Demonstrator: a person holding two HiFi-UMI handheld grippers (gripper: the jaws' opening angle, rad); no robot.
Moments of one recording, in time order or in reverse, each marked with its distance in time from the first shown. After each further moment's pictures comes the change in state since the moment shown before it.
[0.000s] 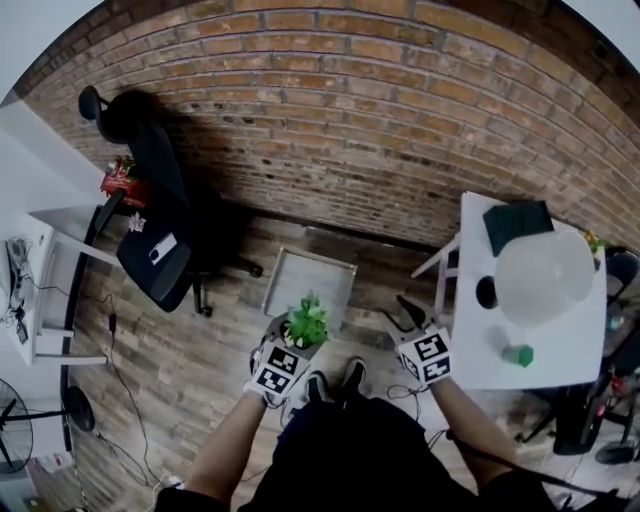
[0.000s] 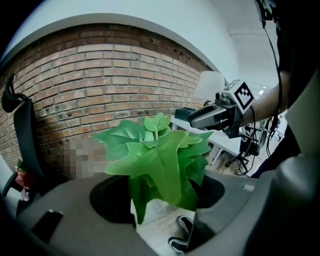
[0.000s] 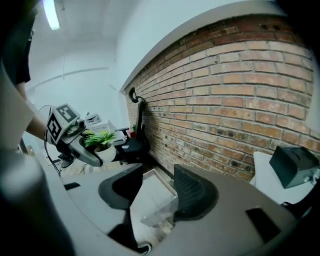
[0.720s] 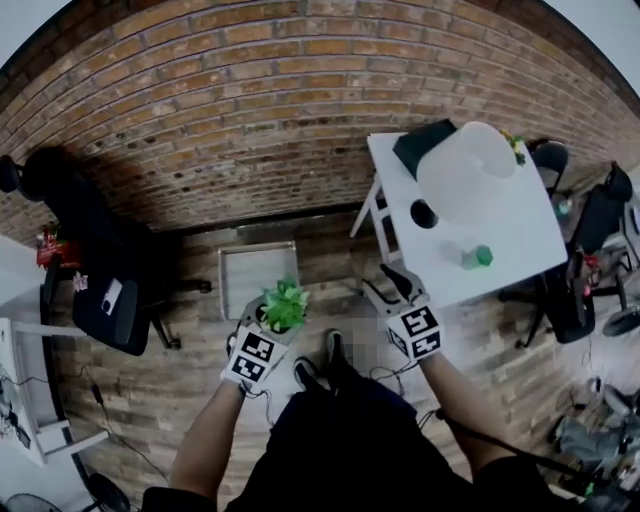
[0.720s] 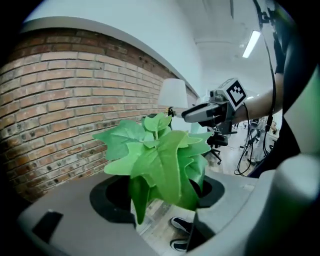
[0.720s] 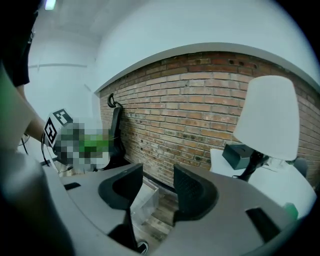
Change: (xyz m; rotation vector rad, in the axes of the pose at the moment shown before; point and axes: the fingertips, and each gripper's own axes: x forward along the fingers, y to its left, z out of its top) left arm -0.014 -0.070 0.021 0.216 -0.068 -0.309; right arm -0.121 0.012 -0.008 0.083 -0.052 -0.357
